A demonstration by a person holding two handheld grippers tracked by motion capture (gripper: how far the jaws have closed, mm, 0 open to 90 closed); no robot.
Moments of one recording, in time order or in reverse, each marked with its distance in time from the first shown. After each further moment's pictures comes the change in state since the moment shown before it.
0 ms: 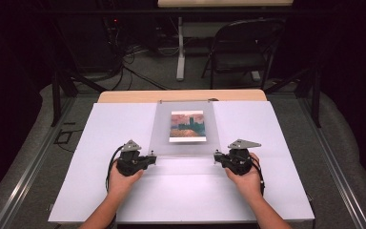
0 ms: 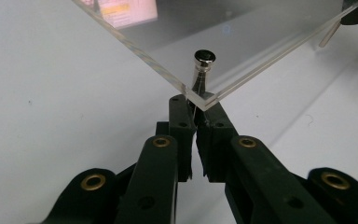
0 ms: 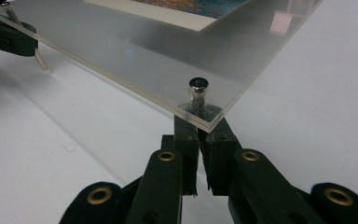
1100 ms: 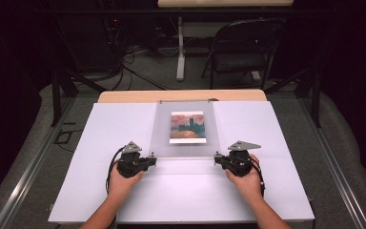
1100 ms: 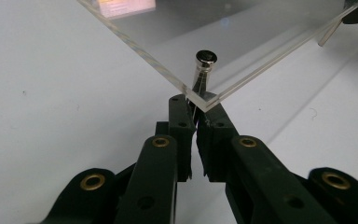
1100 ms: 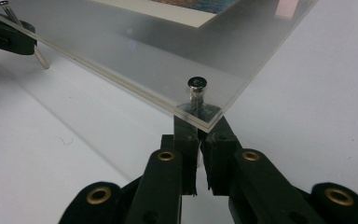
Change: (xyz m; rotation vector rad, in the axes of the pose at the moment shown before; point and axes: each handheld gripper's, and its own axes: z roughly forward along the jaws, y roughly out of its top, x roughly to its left) left arm -0.002 -0.004 0.003 0.010 0.006 -0.001; right arm -0.001 -0.006 0.002 0.008 0.004 0.012
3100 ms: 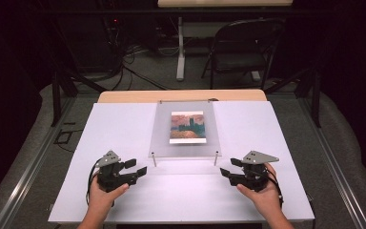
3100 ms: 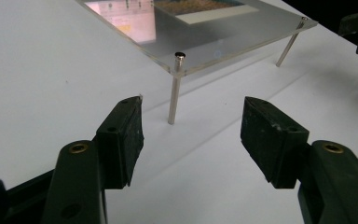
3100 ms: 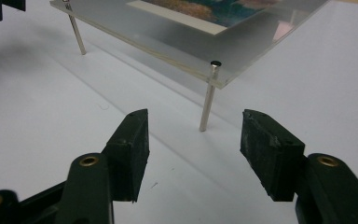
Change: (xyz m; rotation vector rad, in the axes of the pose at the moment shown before) left arm -0.010 -0.023 -0.067 -0.150 -0.011 -0.028; right arm 0.013 -0.012 -0.060 -0.055 0.004 -0.128
